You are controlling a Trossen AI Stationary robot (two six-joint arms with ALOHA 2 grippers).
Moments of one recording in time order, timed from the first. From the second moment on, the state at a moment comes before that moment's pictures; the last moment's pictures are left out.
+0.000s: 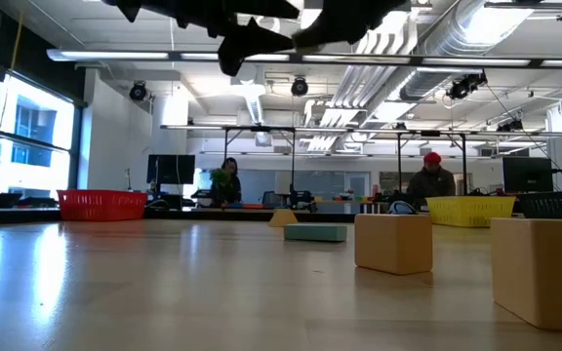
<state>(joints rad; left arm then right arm) 0.14 1.39 0.91 0.19 0.03 -0.24 0.30 1.55 1.03 0.14 0.92 -0.38</state>
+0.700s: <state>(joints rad) 0.09 1.39 0.91 -0.18 -0.16 -0.20 -0.06 1.55 1.03 -0.31 0.90 0.29</state>
